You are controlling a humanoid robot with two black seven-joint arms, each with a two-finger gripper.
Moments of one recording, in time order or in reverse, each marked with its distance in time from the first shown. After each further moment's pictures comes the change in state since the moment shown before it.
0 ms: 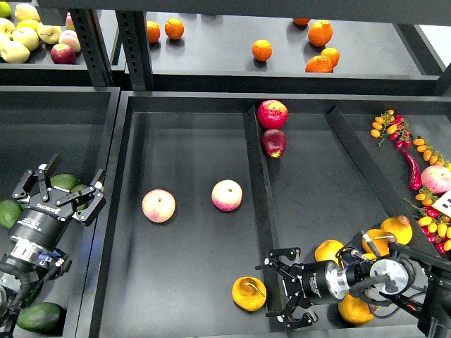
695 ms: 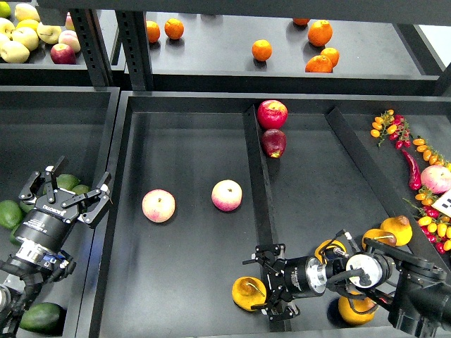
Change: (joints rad) left arm -0.002 0.000 0.030 0.005 0.000 0.000 0.000; right arm 0.012 0.154 0.000 -0.184 0.003 0.000 0.000
